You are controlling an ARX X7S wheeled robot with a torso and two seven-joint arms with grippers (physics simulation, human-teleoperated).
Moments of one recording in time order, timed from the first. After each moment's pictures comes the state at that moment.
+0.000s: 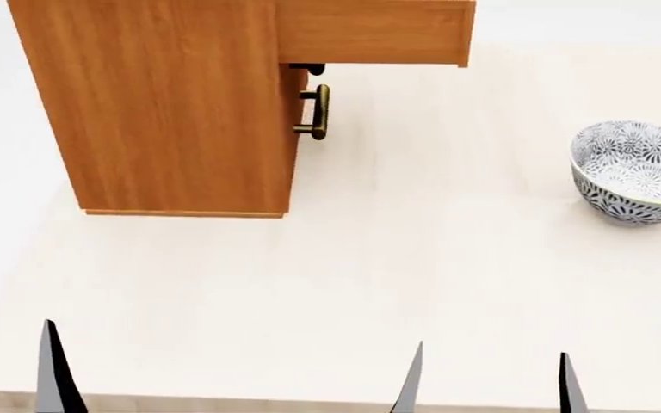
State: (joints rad) left arm 0.11 -0.13 0.12 0.35 0.00 0.28 -0.22; right arm -0.08 0.11 -0.13 -0.15 -0.11 -0.59 0.29
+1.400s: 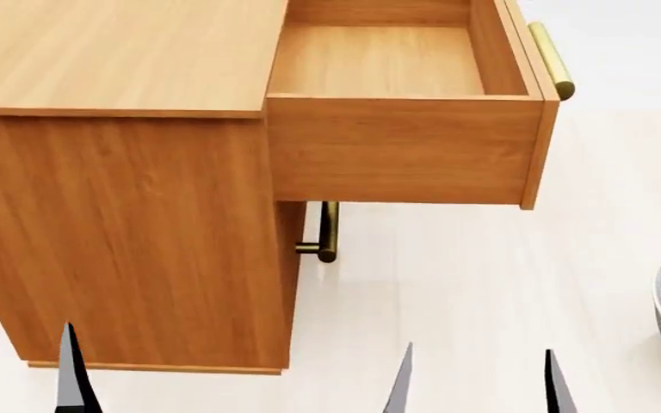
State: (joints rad) left arm 0.09 -0.12 0.12 0.35 0.03 0.17 -0.24; right arm -0.08 0.13 -0.15 -0.16 -0.07 -0.55 0.26
